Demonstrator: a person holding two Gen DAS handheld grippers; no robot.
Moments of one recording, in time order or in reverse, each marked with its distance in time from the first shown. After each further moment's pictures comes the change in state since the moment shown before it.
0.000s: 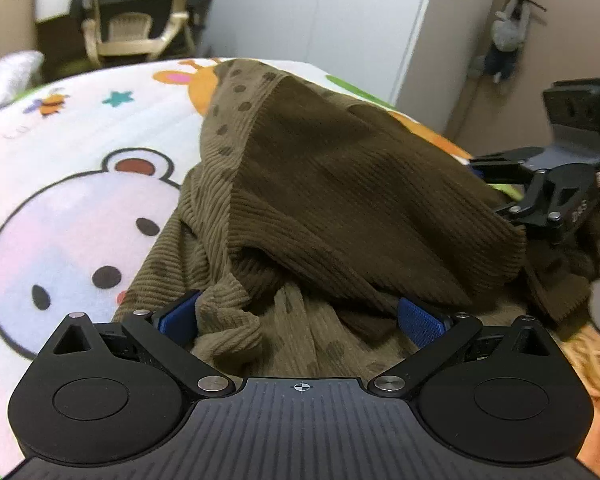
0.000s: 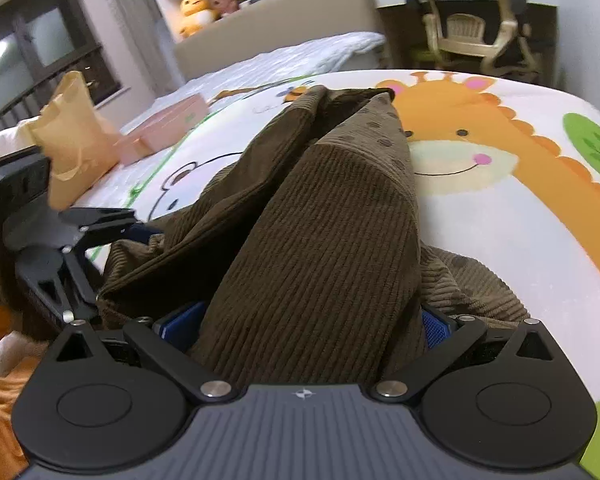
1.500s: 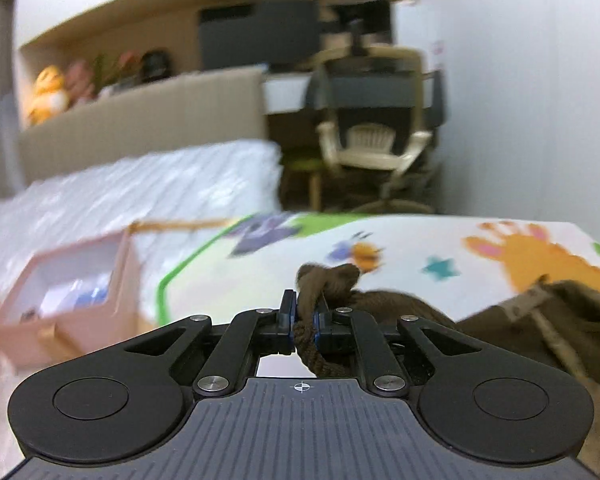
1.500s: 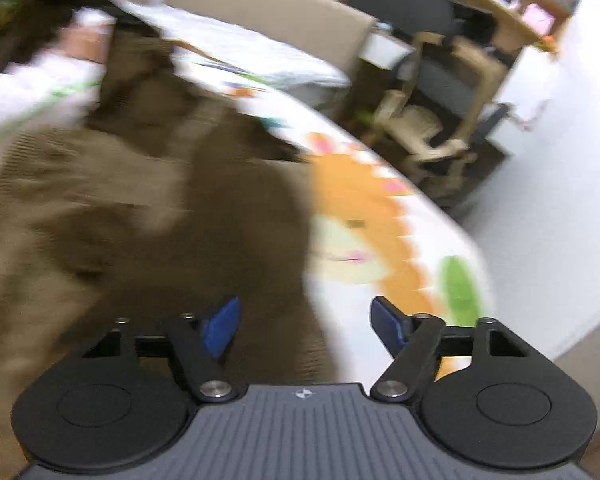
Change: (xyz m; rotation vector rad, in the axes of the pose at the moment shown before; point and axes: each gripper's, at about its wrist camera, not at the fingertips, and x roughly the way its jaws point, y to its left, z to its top) left arm -0.028 0.207 0.045 -0.237 -0.299 0.619; right arm 0.002 0.028 0.032 -0.533 -0.012 -0.542
